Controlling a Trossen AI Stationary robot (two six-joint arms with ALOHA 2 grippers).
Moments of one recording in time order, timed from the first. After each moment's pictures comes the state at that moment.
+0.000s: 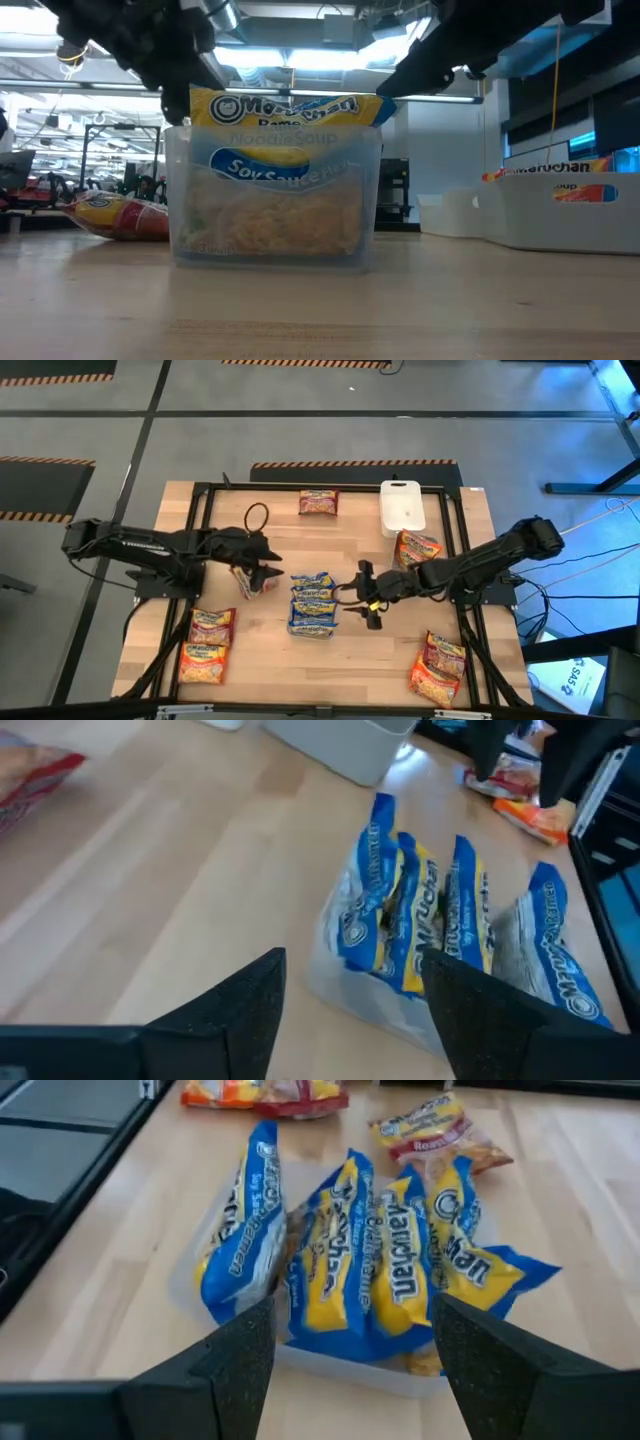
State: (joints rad) left arm 0.07 0.97 0.55 -0.13 0.04 -0.36; right arm 0.28 1.42 0.80 0.05 0.14 0.07
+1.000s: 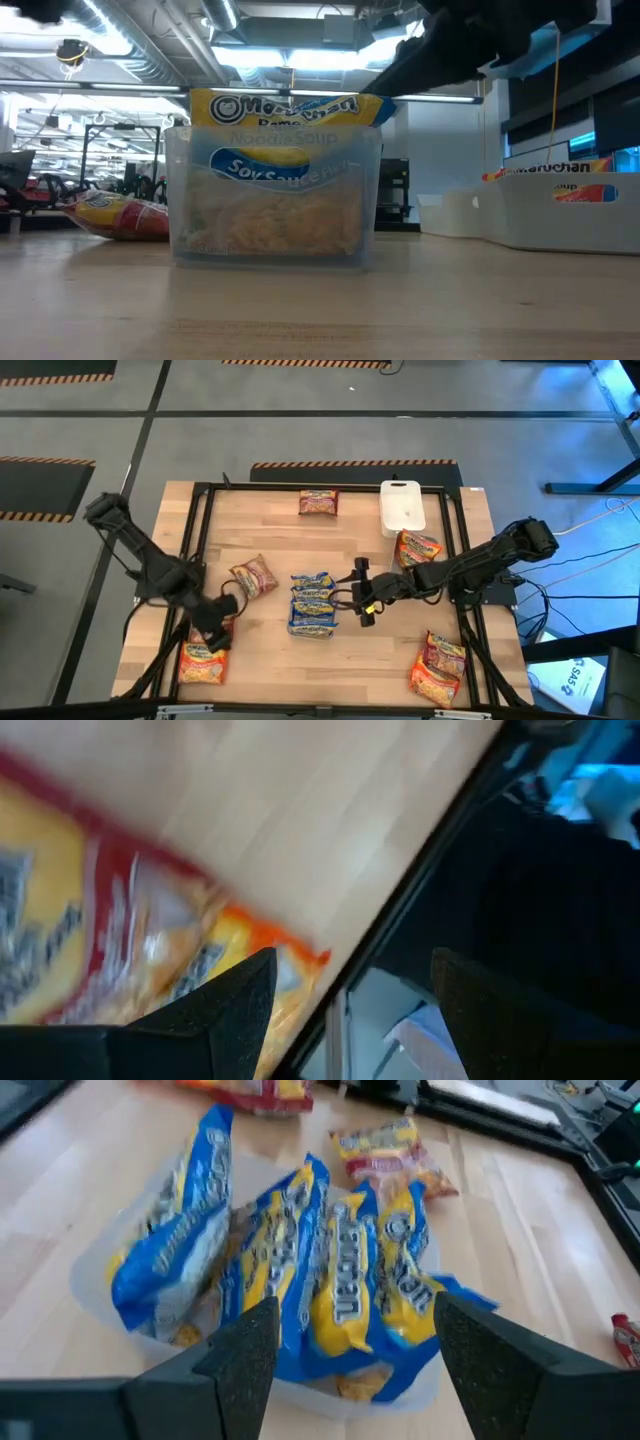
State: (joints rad) left arm -0.74 1.03 0.75 -0.65 0.12 -1.49; right arm 0.27 1.48 0.81 0.13 0.26 -0.13
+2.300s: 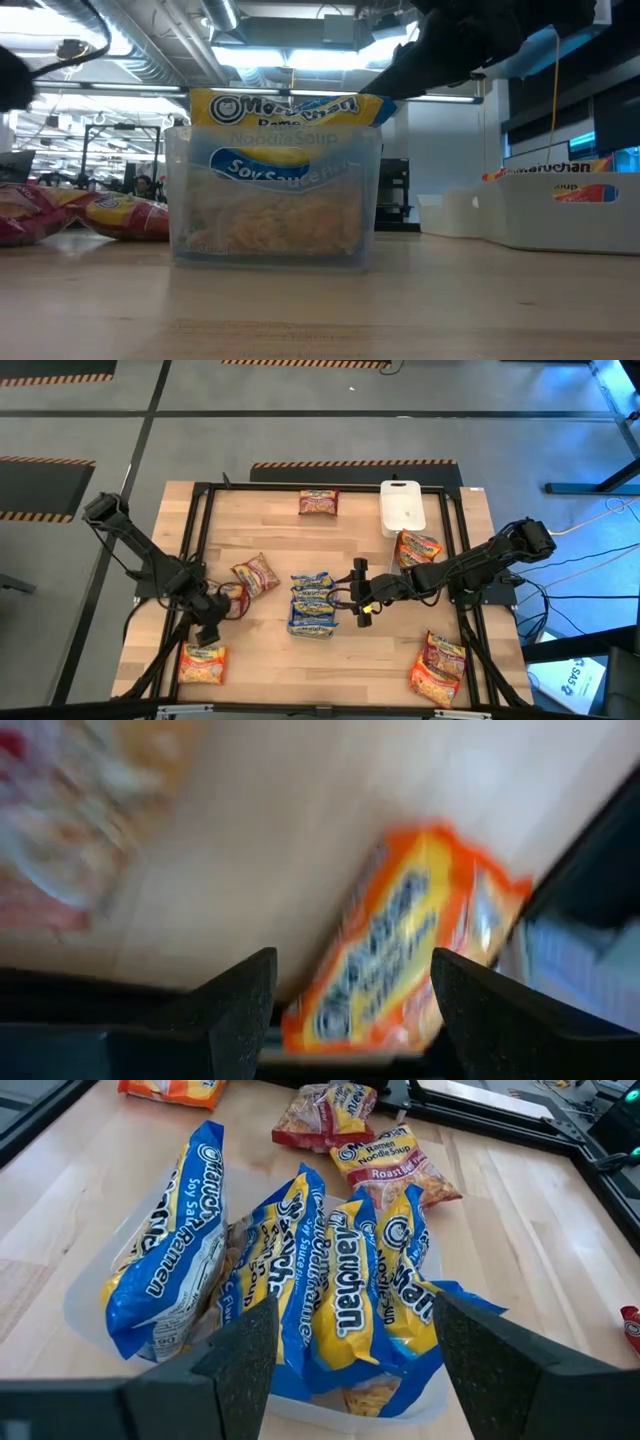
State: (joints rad) left arm -0.69 1.01 0.54 -0.75 0.33 -1.28; right arm 0.27 1.50 0.80 0.18 0.28 -0.08
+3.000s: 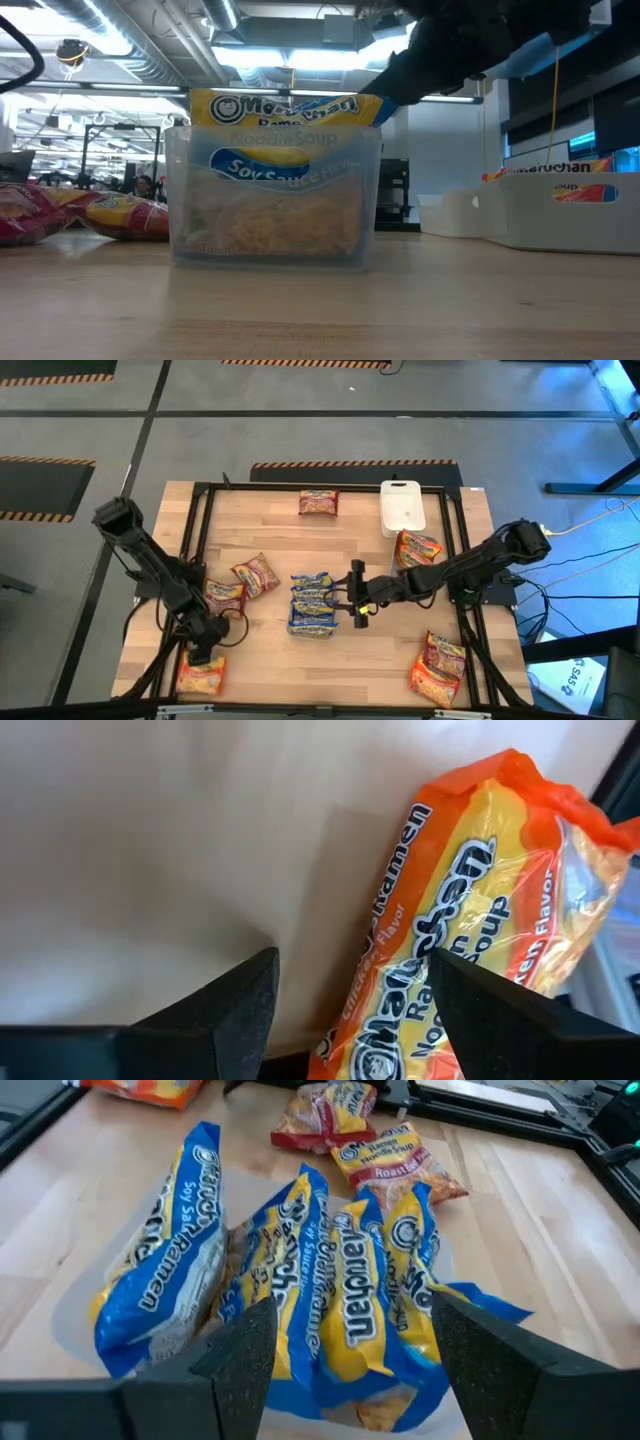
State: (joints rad) left arm -0.87 1.24 0.44 -0.37 0.34 -1.23; right arm 0.27 1.56 0.80 0.24 0.28 -0.05
